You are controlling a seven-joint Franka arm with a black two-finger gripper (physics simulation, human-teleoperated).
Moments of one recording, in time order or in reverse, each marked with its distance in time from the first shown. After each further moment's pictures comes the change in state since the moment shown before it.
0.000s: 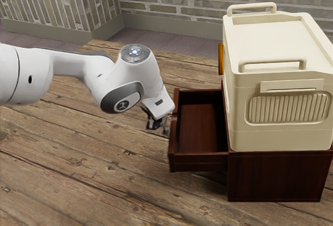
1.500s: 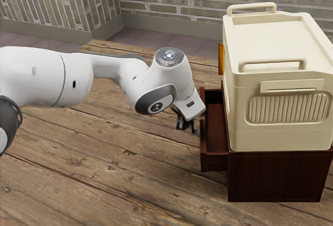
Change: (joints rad) arm -0.023 0.226 -0.040 0.252 -0.031 -0.004 0.005
